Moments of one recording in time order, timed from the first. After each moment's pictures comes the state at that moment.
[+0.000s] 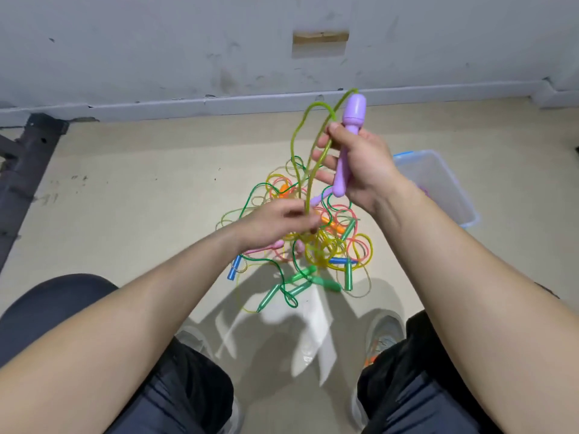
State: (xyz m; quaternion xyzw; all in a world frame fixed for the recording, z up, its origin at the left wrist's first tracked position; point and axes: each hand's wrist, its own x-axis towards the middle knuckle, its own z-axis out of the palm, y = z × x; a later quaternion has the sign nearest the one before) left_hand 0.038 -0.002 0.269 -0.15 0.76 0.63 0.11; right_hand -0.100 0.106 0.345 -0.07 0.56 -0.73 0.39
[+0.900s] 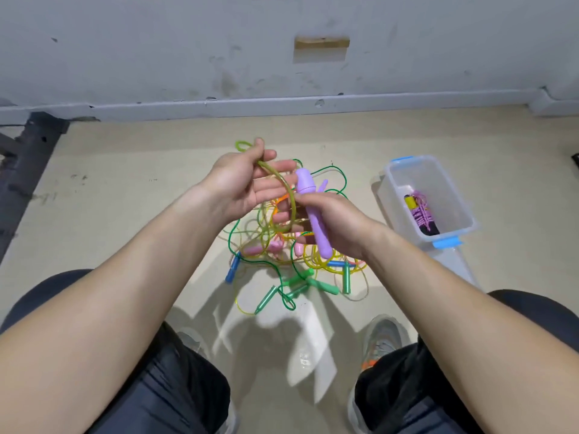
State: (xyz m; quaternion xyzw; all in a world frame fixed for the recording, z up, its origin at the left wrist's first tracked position) left_hand 0.022 -0.029 0.340 -0.38 0.46 0.80 -0.08; right_hand -0.058 0.124 0.303 -0.13 0.60 -0.55 0.56
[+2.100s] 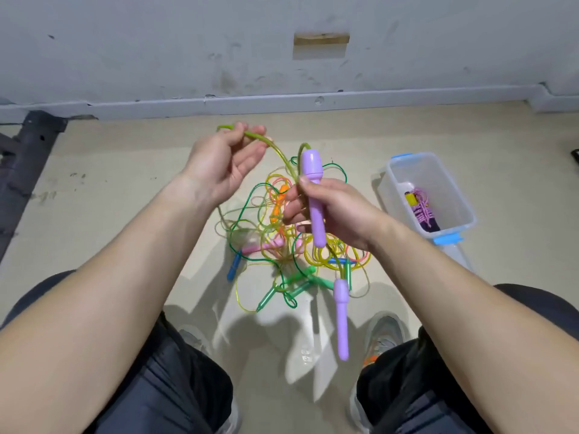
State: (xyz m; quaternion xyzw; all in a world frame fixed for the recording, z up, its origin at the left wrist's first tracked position) left_hand 0.024 -0.061 0.338 -0.34 0.38 0.84 -0.20; right_hand -0.064 0.122 0.308 -0.20 0.59 -0.57 0.54
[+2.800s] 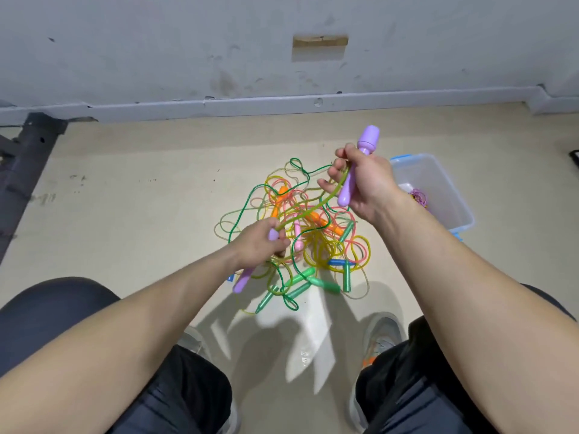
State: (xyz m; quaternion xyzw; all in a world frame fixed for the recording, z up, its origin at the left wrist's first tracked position) left_hand 0.065 -0.006 0.228 -0.29 0.80 0.51 0.12; right_hand -0.110 0.112 0.314 0.03 0.57 -0.73 0.38
